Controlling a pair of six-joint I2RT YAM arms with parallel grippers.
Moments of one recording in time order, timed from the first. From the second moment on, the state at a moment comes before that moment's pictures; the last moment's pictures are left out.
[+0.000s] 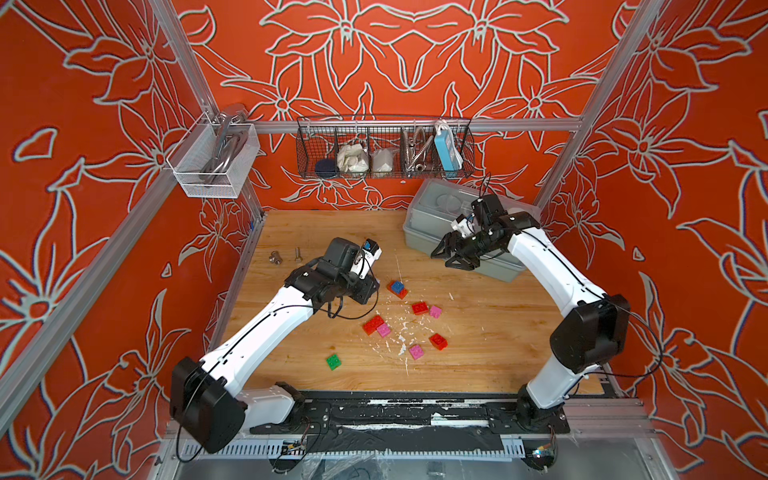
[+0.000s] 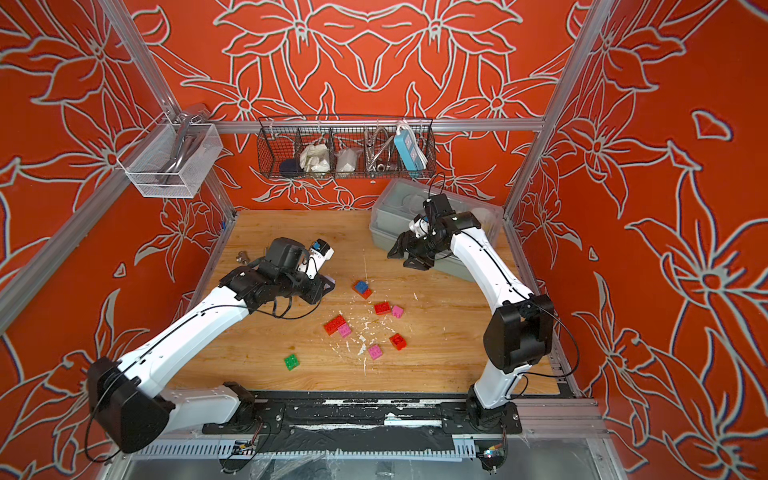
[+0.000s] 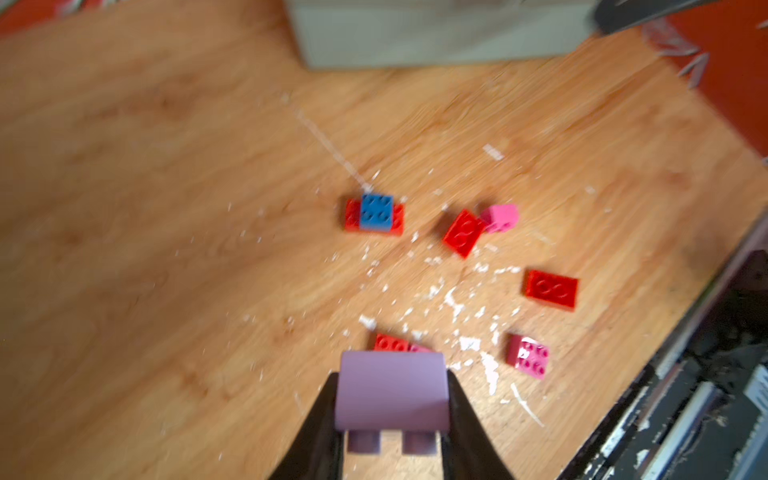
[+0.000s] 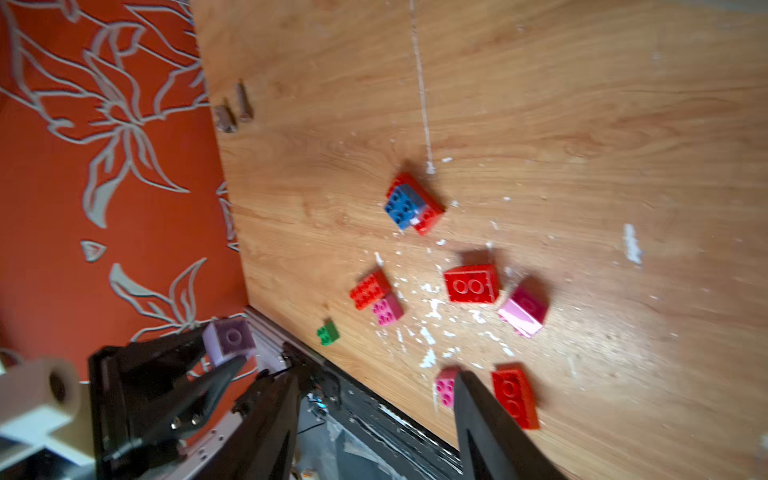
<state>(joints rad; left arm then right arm) -0.48 1.32 1.16 -0.76 0.14 -0.04 0.33 1.70 1.64 -1.09 -0.56 0.51</state>
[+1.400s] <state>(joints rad) -0.32 1.81 1.50 -1.11 0.19 -0.46 0.53 1.65 1.57 -1.19 -0.21 0.24</state>
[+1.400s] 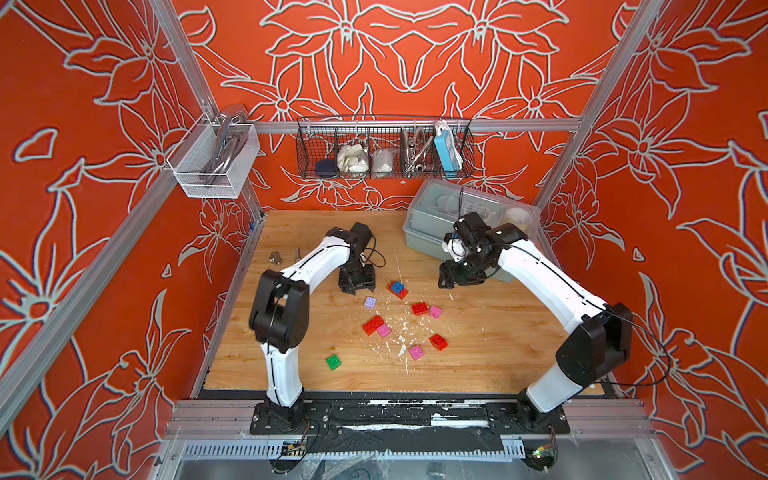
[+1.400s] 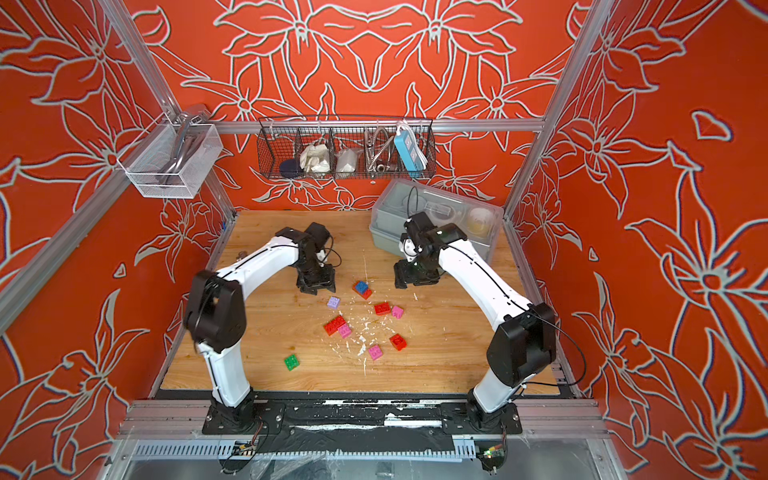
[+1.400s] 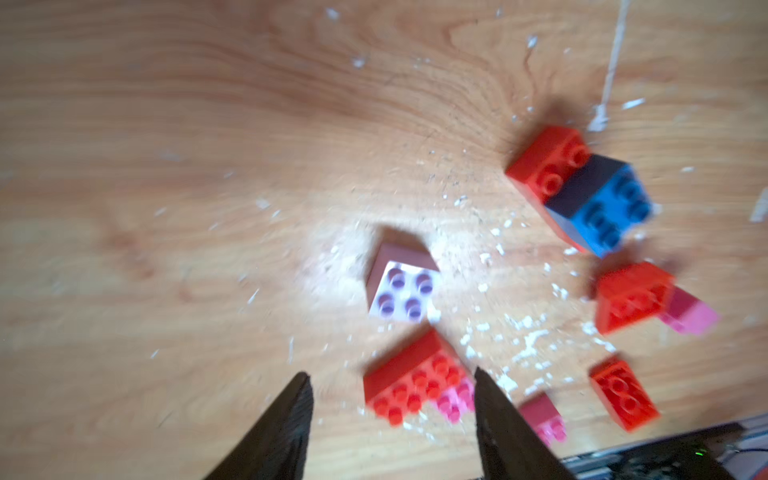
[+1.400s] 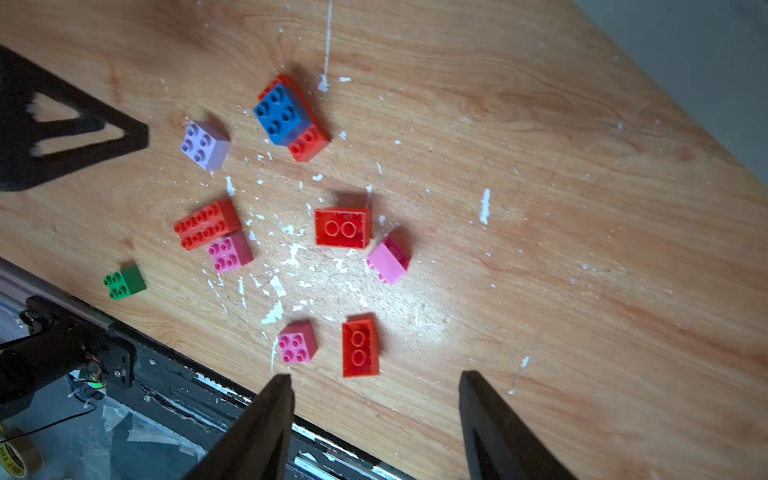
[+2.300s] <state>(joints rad) -0.10 1.20 0.89 -1.00 0.28 -0.50 0.89 2.41 2.23 -1.16 -0.10 0.96</state>
